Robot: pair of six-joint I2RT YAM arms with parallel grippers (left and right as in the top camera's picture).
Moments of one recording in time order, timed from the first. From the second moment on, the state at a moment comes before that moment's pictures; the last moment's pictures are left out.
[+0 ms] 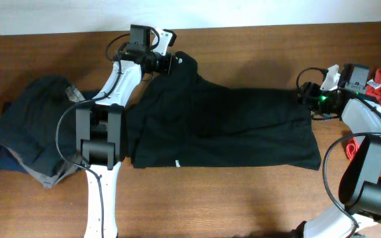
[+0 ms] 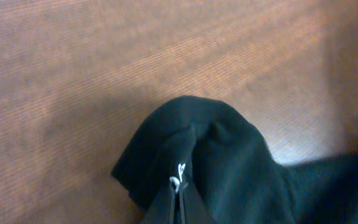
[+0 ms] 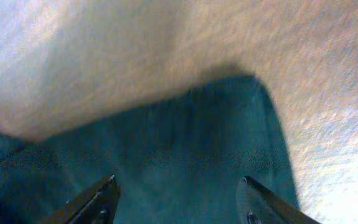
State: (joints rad) left arm -0.19 2.50 2.07 -0.48 0.49 0.11; right arm -0.35 1.86 1.20 -0.38 -0.40 0.19
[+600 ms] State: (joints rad) left arm -0.18 2.26 2.10 -0.92 0.51 0.15; right arm -0.35 2.04 1.21 -0.07 -0.31 0.19
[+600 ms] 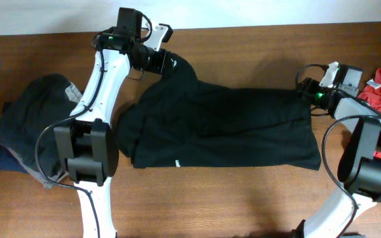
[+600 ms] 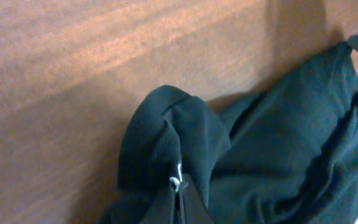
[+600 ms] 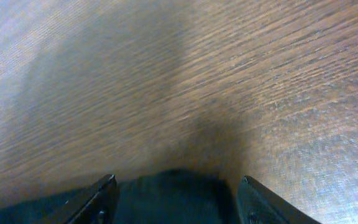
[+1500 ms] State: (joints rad) left arm -0.18 2.12 2.10 -1.14 0.39 0.20; right arm -0.36 2.09 1.21 -0.07 -0.41 0.19
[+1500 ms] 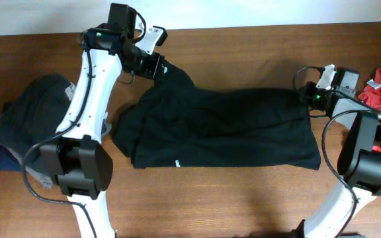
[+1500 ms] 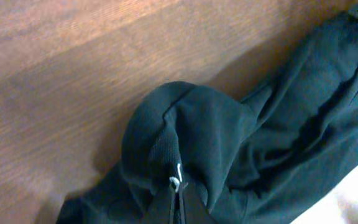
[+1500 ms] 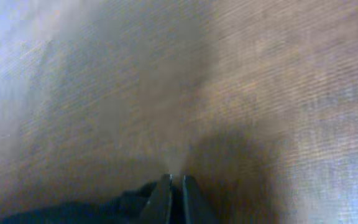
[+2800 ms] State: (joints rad) left arm -0.23 2.12 2.10 -1.68 0.26 0.21; right arm -0.39 1.71 1.21 -0.86 -0.26 0.13
